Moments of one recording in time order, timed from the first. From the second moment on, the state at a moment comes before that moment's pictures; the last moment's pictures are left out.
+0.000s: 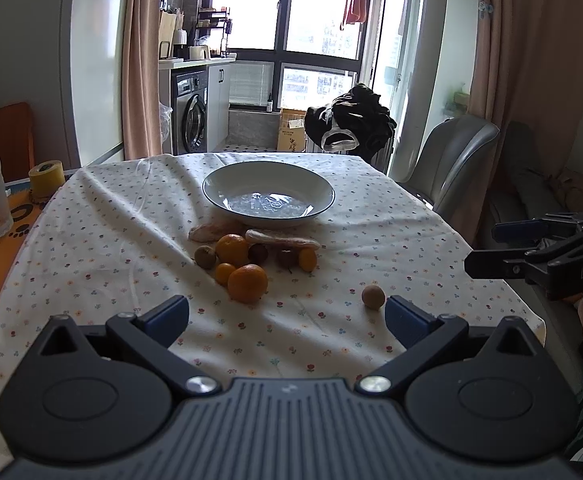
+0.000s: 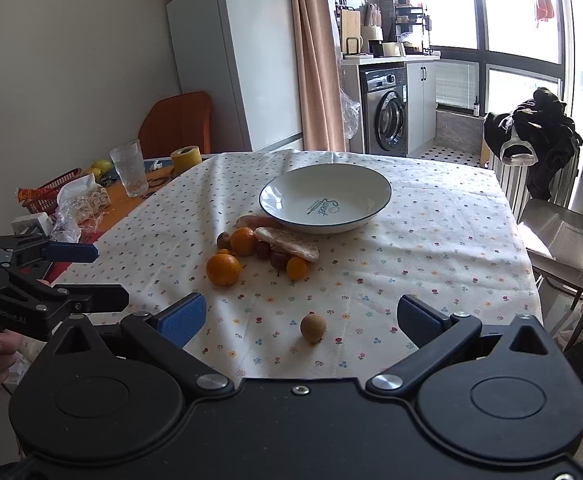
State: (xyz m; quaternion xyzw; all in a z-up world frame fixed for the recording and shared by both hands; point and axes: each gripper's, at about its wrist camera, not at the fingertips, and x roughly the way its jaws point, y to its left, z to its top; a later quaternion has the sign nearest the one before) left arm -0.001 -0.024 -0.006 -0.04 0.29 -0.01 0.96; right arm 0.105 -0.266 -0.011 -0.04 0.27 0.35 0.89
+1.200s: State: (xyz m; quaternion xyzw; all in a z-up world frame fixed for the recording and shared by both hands) left arm 0.070 -0.007 -0.065 -0.05 0.31 0.03 0.95; right arm 0.172 -0.224 -0.096 -0.02 0.33 0.36 0.87
